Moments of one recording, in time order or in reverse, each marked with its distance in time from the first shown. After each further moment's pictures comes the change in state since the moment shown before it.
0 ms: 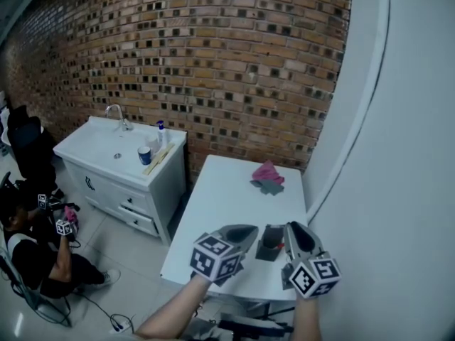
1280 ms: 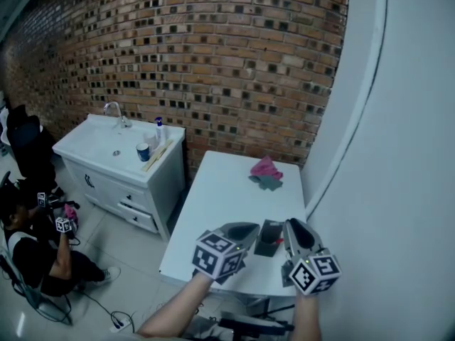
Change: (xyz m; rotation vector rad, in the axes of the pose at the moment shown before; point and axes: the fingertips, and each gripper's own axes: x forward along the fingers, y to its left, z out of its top) left arm 0.007 -0.012 -0.005 0.000 0.027 0.002; right arm -0.006 -0.004 -0.002 0.006 0.010 0.006
